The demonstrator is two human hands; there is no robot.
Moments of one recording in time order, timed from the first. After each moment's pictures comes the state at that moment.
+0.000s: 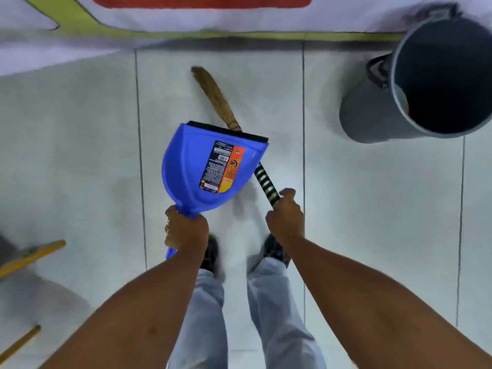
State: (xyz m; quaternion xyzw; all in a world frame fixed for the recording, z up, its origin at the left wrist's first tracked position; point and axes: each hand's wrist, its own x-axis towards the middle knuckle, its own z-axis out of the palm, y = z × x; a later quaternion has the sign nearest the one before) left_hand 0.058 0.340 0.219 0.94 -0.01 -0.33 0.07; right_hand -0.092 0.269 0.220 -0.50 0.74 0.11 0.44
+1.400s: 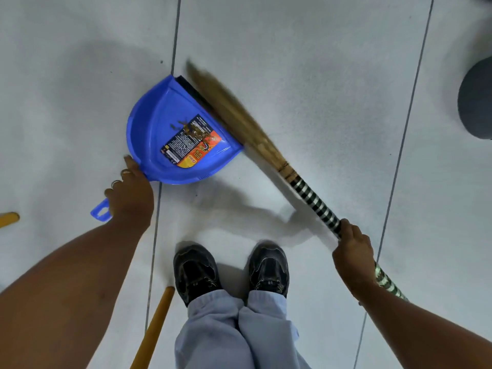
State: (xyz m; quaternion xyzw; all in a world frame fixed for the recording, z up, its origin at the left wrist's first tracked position) left_hand 0.304 0.461 -0.037 0.88 -0.37 -0.25 -0.17; right_hand -0.070 0.387 0.010 -0.67 0.67 0.24 0.21
